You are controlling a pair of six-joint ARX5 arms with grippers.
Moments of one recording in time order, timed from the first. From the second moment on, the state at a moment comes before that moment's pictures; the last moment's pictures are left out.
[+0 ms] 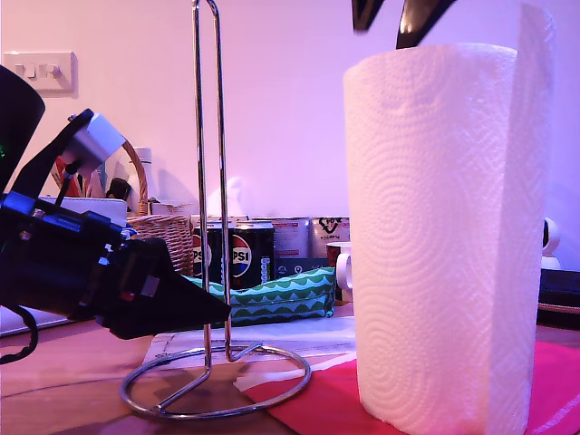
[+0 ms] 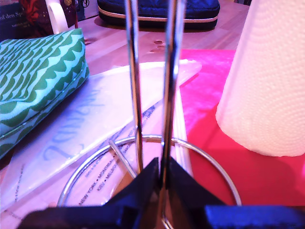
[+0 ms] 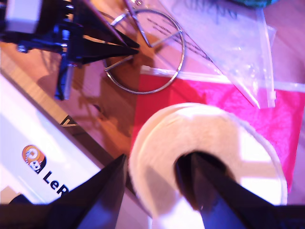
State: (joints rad) left arm -0.61 1.67 0.28 1.01 0.36 0.04; right arm 0.78 1.53 1.65 -1.37 -0.07 0.05
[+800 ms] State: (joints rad) left arm -0.61 1.67 0.28 1.01 0.36 0.04; right arm 0.79 1.53 1.48 -1.38 -0.07 0.05
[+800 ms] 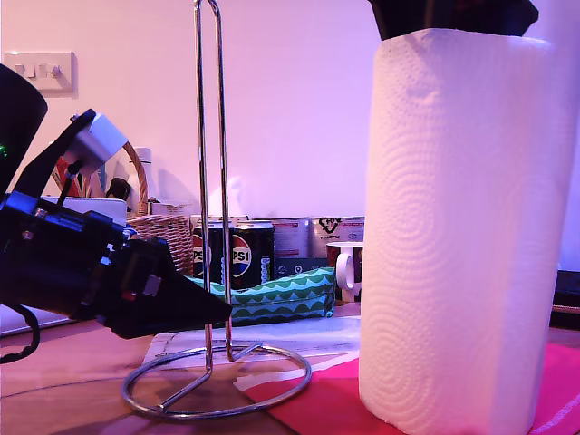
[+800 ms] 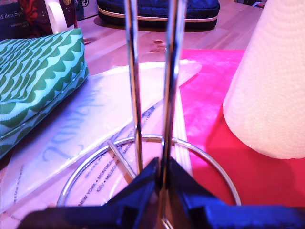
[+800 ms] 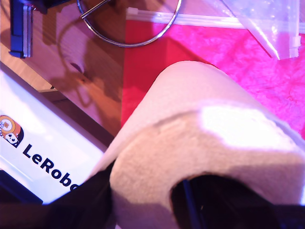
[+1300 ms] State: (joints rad) left arm -0.61 1.67 0.28 1.01 0.36 0.04; right arm 0.79 1.53 1.64 -1.38 -0.15 0.03
